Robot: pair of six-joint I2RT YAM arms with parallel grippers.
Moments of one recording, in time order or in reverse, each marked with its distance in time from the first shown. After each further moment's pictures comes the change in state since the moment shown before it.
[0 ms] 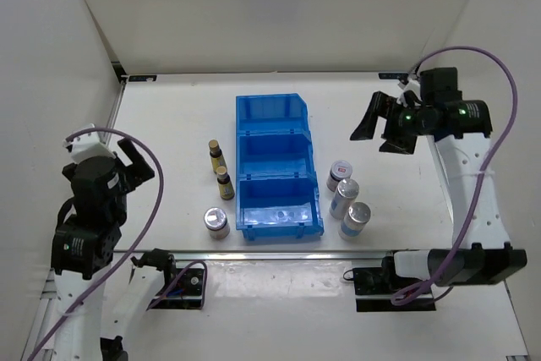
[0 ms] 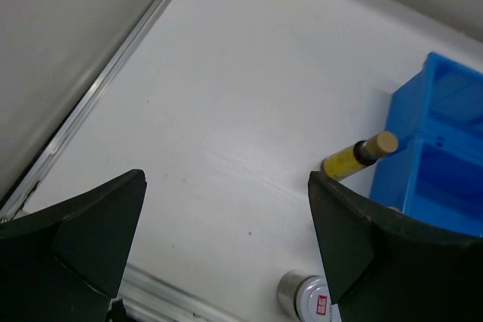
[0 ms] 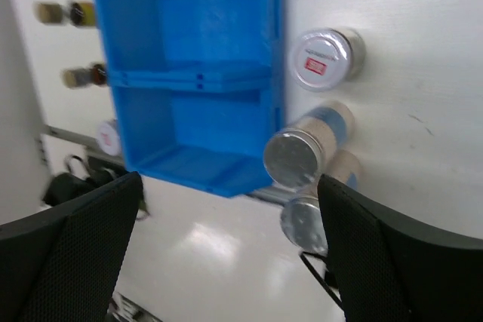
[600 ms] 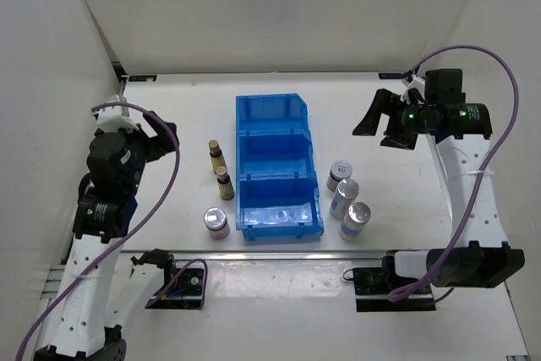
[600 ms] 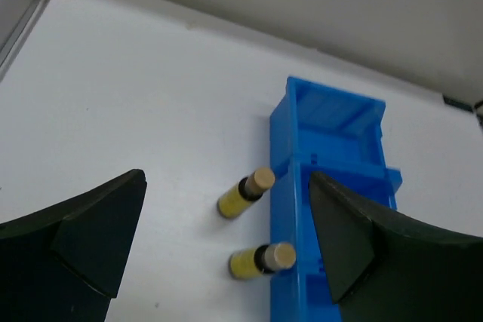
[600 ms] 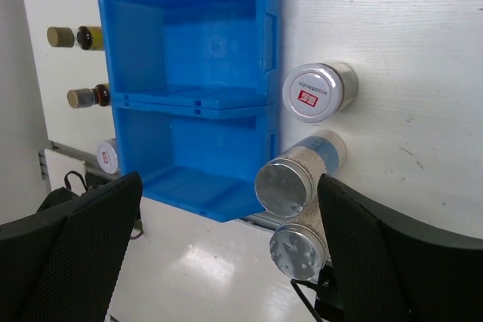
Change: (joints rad) left arm 0.001 0.124 -0.143 0.474 0.277 -0.034; right arm -0.032 0.002 -0.063 0.116 -0.034 -0.045
